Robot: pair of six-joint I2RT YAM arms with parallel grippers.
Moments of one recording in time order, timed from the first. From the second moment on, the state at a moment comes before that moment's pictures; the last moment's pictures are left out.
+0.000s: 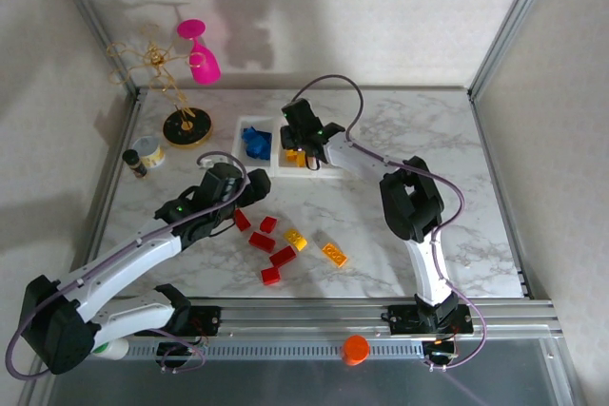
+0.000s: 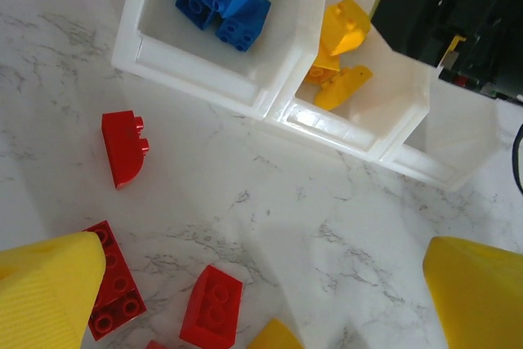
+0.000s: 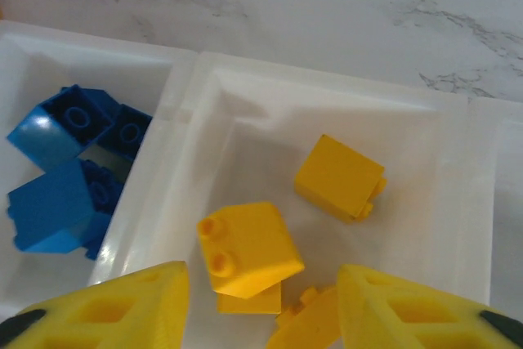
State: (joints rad) left arm -0.62 1.08 0.78 -0.41 -0.28 -0.88; right arm 0.71 2.15 1.78 -0.41 0.24 0.38
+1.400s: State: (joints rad) left arm -0.64 0.86 0.57 -0.50 -0.14 -0.97; right arm 1.10 1.76 1.06 -0.43 0.13 0.51
